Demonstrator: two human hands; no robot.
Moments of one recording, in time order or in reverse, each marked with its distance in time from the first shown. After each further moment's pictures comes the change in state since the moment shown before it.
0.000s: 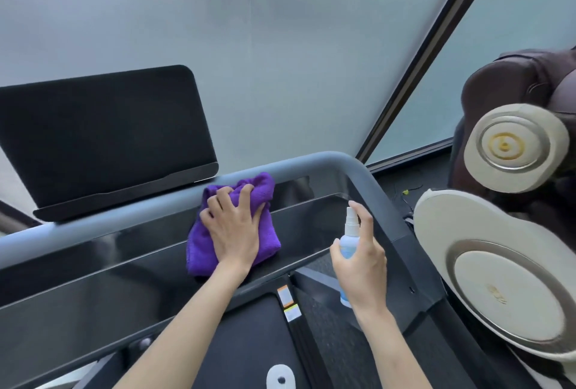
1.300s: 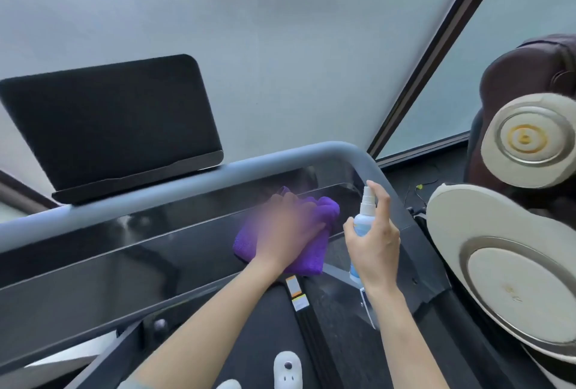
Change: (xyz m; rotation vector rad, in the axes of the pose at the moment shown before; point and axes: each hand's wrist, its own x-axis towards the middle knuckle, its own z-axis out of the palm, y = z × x) left_hand -0.030 0.046 0.002 -0.246 -0.228 0.321; right_hand 0.019 0.008 -0.008 0.063 0.064 -0.042
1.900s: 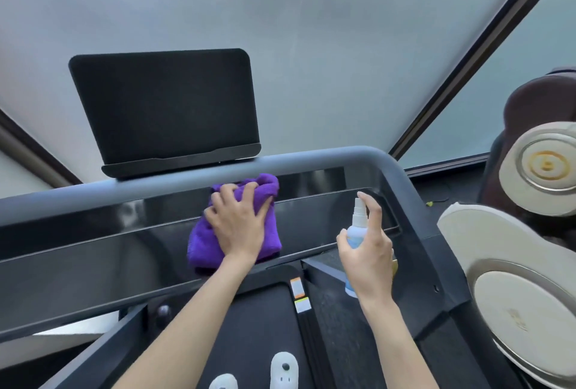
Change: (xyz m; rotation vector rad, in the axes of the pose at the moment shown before) left_hand -0.032 -0.077 -0.044 0.208 0.237 -0.515; right_hand -0.036 -0.034 0.024 -0.036 -0.095 -0.060
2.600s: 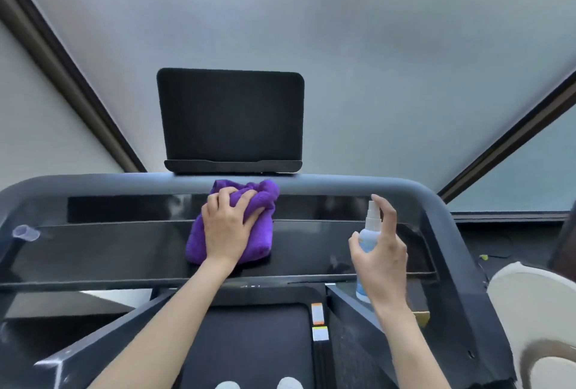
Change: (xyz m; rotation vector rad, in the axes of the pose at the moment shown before) left_hand 0.012 -0.073 -0.019 0.021 0.115 0.021; right_hand 0.034 -0.021 0.009 0.170 -0.172 -0.158
